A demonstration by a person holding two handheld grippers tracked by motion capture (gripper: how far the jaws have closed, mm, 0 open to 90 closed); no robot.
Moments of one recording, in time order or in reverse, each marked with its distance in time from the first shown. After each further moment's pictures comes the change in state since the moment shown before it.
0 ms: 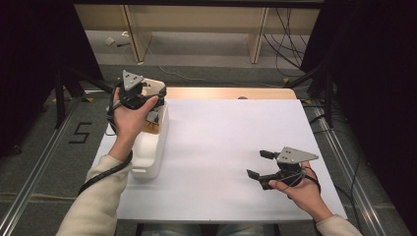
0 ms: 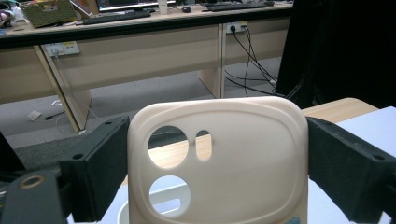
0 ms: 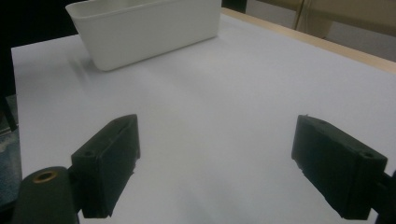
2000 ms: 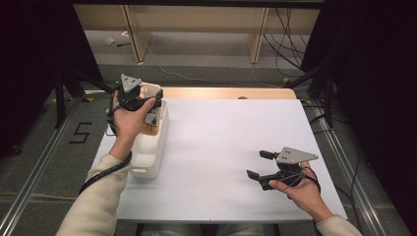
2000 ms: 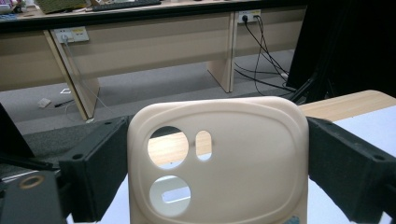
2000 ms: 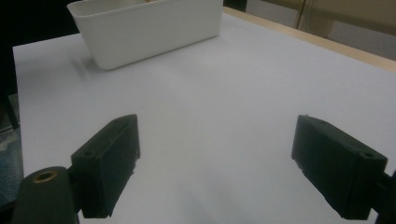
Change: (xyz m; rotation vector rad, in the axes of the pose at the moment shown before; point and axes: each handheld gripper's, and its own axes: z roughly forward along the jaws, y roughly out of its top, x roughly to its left) left arm 0.013 -0.017 0.012 0.036 0.039 -0.016; right arm 0.000 0.000 0.000 0.004 0.003 -0.003
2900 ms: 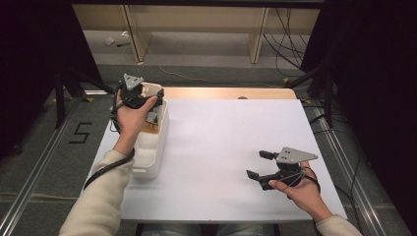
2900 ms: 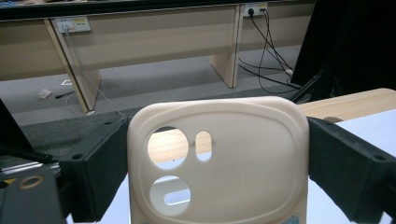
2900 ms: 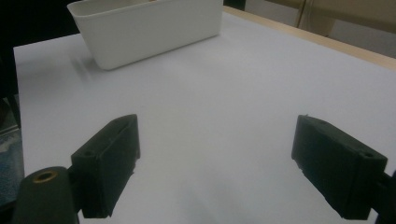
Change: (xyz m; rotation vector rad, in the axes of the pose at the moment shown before) left arm 0.004 -0.005 0.022 0.025 0.015 -0.020; right arm 0.000 -0.001 0.001 -0.001 0.004 0.006
